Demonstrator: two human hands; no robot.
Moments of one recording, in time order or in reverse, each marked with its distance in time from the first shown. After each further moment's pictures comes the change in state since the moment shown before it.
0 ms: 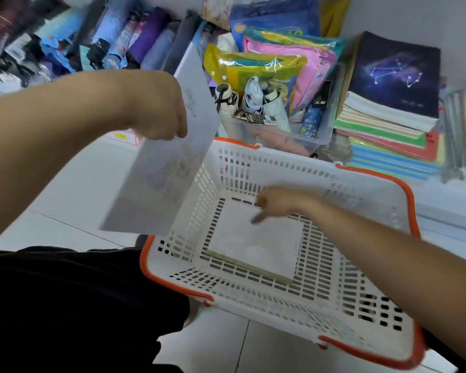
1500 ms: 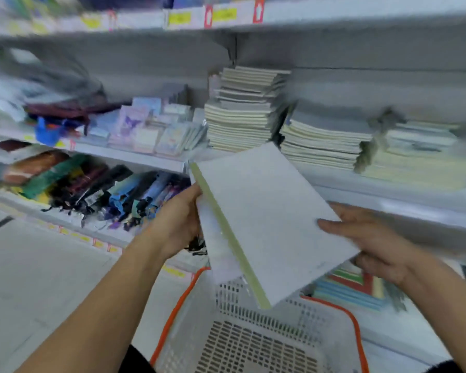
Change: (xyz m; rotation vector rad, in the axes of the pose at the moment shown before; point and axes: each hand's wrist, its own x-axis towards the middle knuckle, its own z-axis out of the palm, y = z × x) left_hand -0.089 0.023 -0.093 -1.879 0.203 0.377; right_hand -0.344 -0.063 -0.171 1.083 0.443 -0.477
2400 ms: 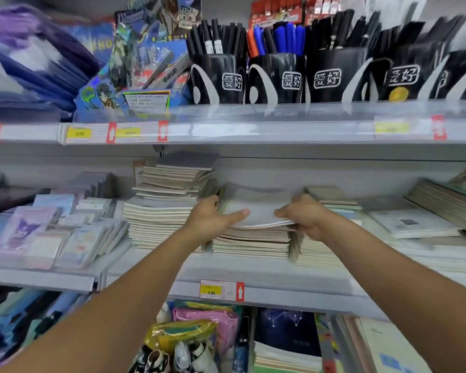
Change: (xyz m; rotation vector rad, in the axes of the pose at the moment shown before) left_hand 0.193 0.089 0.163 0.842 0.045 0.294; right_hand 0.155 -0.141 -0.127 -0.335 0.640 -0.096
